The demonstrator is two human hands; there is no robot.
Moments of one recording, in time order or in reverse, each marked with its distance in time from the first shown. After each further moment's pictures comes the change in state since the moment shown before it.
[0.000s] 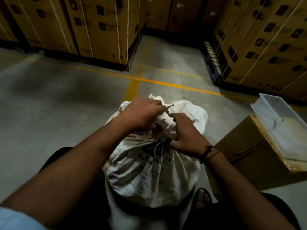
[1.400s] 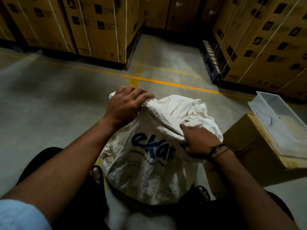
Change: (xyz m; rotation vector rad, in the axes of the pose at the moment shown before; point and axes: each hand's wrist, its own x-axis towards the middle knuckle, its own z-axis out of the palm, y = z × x) left_hand -0.019 -0.040 0.031 0.179 0.402 -0.081; right_hand -0.024 0.025 -0.018 -0.417 -0.276 0.082
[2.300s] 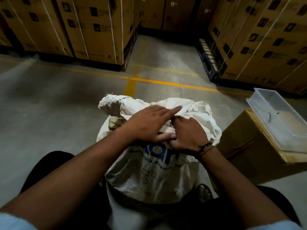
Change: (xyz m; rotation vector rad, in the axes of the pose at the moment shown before) left_hand 0.011 0.067 -0.016 -0.358 -0.359 0.190; right_hand 0.016 -0.031 -0.006 0.089 0.322 -0.075
